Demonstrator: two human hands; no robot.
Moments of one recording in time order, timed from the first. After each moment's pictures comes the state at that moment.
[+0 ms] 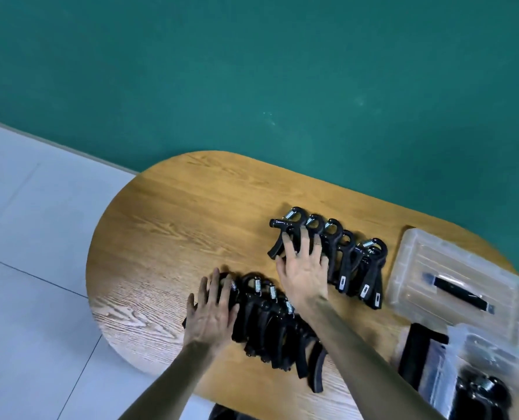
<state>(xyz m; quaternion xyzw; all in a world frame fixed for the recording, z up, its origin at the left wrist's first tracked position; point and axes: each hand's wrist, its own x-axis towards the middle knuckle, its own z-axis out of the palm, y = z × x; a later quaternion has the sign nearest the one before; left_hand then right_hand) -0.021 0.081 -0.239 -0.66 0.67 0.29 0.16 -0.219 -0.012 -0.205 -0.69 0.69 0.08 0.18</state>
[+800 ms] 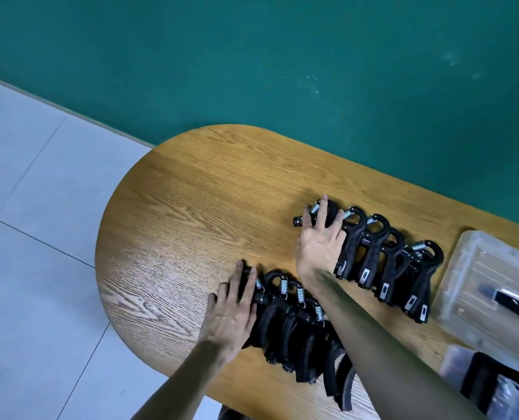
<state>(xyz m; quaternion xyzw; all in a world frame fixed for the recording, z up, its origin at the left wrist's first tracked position) -0.010 0.079 -0.276 -0.63 0.72 0.27 0.11 -0.177 -0.065 -0.283 -0.66 0.74 0.06 0.13</state>
